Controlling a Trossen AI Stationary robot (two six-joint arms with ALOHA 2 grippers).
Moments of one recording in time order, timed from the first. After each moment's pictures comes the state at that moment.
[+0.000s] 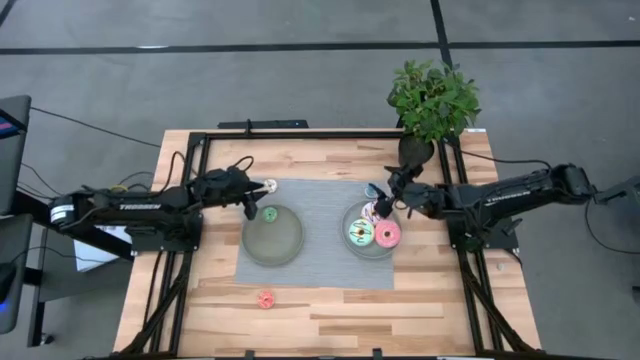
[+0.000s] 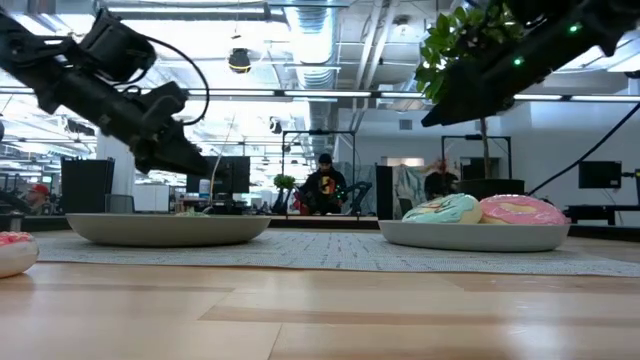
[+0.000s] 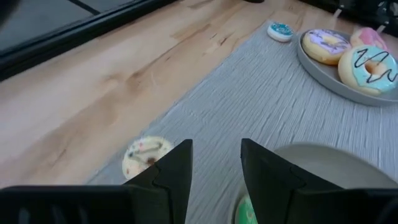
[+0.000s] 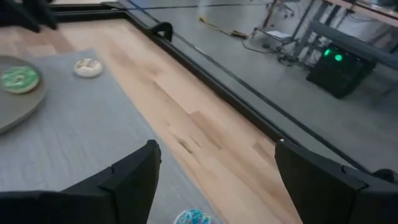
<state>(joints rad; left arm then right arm) 0.38 0.88 0.18 0.25 -0.07 -0.23 0.02 1.05 0.51 0.00 0.73 0.12</state>
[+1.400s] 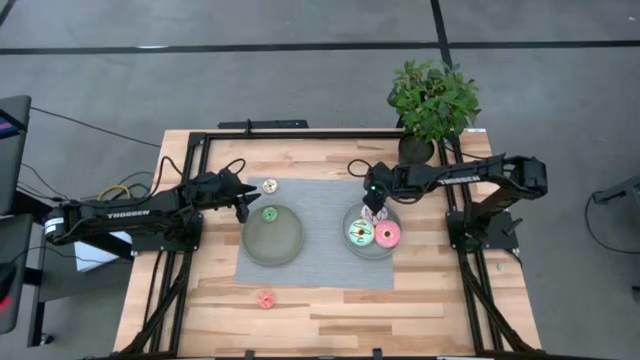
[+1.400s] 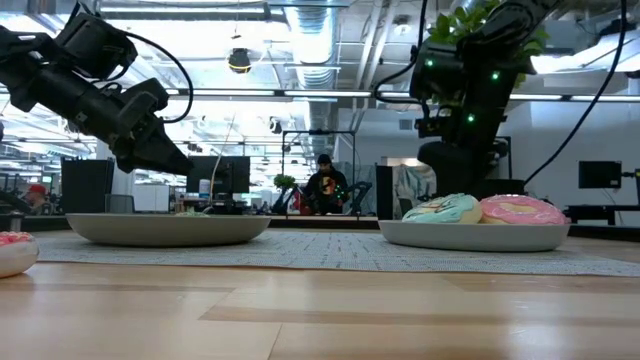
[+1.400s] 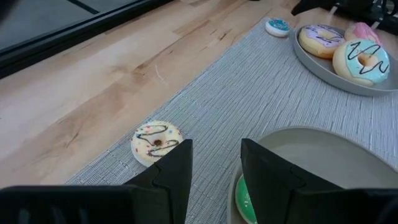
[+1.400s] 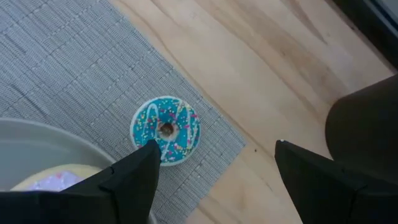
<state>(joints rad) 0.38 0.67 0.15 0.09 -0.06 -0.23 -0.23 1.51 0.83 -0.59 0.42 0.45</state>
